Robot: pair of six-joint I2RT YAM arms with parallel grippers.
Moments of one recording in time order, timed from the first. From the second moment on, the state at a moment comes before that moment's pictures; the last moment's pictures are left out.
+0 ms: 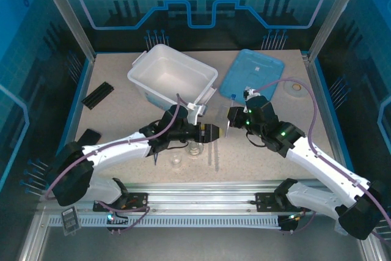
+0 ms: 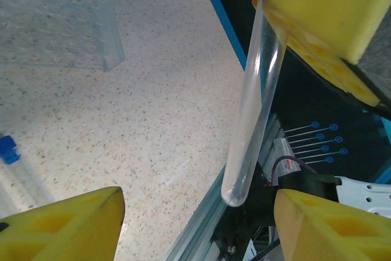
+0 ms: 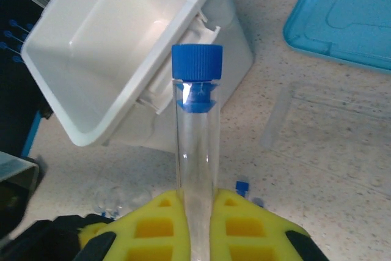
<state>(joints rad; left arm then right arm) -0.79 1.37 0.76 0.18 0.42 -0.80 0.65 1.01 0.86 -0.42 0.09 0.72</state>
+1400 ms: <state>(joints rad) -0.79 1.45 0.77 0.37 0.48 -0.90 0.66 1.03 0.81 -0.29 0.02 0.86</state>
